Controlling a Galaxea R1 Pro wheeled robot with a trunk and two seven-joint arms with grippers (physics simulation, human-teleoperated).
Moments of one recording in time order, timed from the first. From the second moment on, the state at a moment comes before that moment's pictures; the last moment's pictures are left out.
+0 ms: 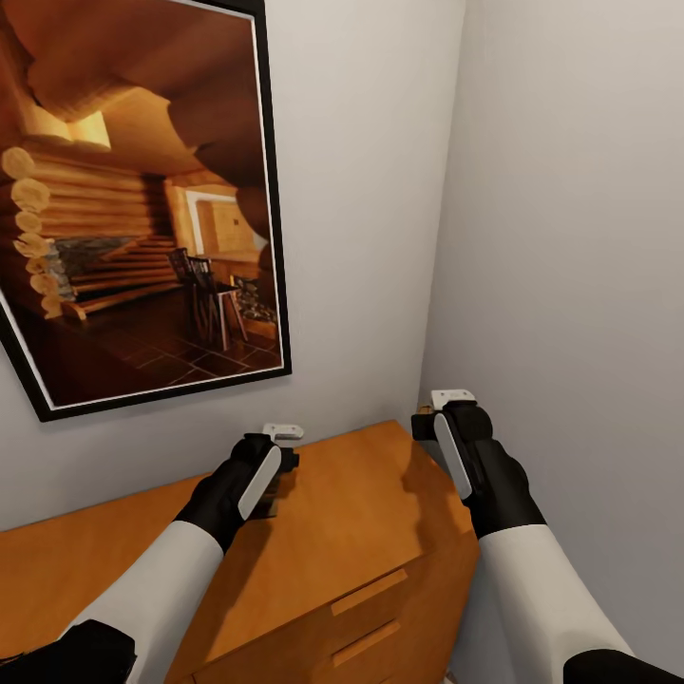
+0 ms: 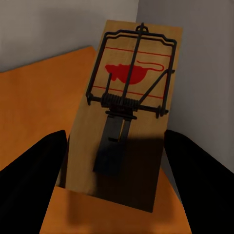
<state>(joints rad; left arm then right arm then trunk) -0.83 -0.11 -0.26 -0.82 0.33 0.80 0.43 -0.80 0.11 0.06 -1.18 -0.08 1.04 -0.25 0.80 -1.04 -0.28</state>
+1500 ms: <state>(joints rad) -0.83 -0.11 -0.26 -0.75 0.33 0.77 0.43 -0.80 0.11 0.06 -1.18 -0.08 1.04 -0.25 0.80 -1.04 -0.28</state>
